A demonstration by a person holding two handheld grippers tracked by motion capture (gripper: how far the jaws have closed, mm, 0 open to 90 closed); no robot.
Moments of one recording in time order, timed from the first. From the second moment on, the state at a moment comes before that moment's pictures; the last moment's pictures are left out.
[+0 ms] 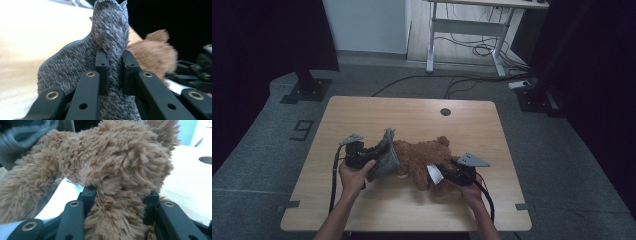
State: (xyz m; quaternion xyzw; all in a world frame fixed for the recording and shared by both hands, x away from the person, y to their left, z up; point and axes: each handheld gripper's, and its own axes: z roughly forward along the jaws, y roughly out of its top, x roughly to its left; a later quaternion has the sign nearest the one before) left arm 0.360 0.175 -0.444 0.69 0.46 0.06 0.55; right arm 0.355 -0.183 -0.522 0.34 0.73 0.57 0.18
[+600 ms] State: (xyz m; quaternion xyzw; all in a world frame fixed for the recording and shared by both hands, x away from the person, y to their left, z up) left arm 0.366 0.026 -0.458 0.79 0.37 0.07 0.49; right arm 0.350 -0.189 -0.534 0.36 0.73 0.55 0.18
